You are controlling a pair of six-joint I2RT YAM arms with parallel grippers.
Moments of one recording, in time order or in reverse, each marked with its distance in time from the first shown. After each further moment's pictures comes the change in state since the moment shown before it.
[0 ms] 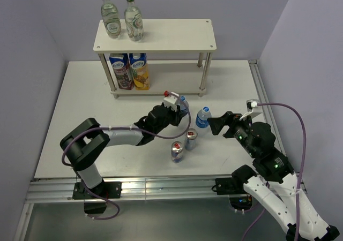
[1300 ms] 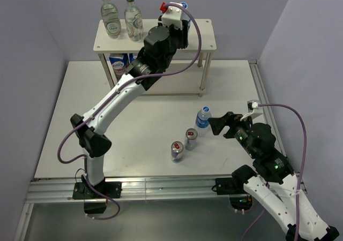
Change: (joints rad) left arm 0.092 0.197 1.393 -0.793 -0.279 0.260; right arm 0.000 -0.010 -0.009 0.001 0.014 0.004
